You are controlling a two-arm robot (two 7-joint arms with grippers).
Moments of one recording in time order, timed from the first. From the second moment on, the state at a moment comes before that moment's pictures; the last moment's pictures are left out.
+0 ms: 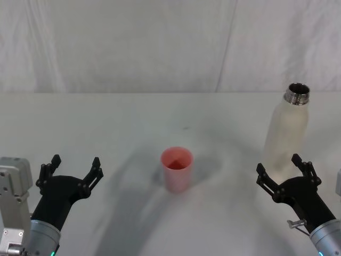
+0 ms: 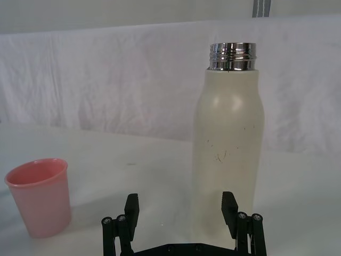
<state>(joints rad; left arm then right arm) 0.27 0.24 0.04 -1.85 -0.25 -0.02 -0.02 -0.12 0.16 -0.16 -1.61 0.17 -0.19 0.21</state>
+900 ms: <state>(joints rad) 0.27 0.24 0.04 -1.85 -0.25 -0.02 -0.02 -0.12 0.16 -0.16 -1.61 0.17 -0.19 0.21</state>
